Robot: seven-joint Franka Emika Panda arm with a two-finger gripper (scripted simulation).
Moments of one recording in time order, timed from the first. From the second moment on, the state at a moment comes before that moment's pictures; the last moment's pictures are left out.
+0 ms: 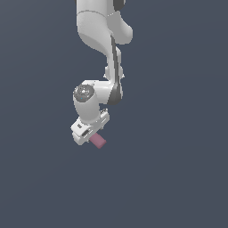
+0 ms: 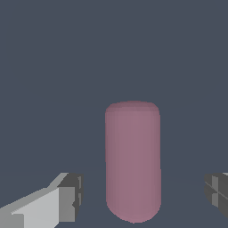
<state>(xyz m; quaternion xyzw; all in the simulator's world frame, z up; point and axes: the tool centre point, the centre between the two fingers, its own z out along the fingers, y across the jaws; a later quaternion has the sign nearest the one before) 0.008 -0.100 0.067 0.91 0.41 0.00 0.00</state>
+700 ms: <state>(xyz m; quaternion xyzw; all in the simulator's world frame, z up) 0.007 -0.100 0.034 0.91 0.41 0.00 0.00</state>
